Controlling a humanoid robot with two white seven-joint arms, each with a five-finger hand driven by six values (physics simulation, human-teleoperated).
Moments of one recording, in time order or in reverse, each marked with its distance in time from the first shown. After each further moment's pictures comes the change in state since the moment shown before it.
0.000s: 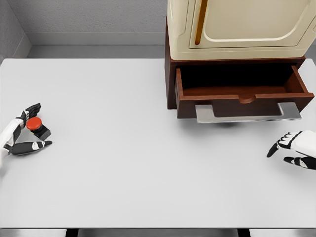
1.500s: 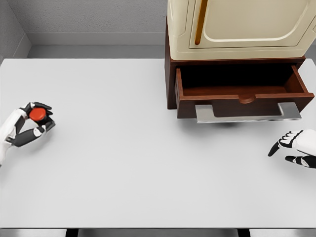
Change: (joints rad) left arm 0.031 0.000 0.002 -0.188 0.046 -0.038 -0.005; right arm -0.003 -0.012 -0.004 0.001 -0.003 0.000 0.002
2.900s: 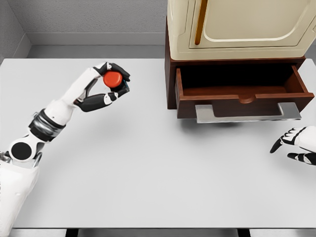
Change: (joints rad) left arm -0.281 -0.157 -0.290 -0.297 -0.081 0.087 0.001; right arm -0.002 0.000 -0.019 0.004 0.003 0.000 0.000
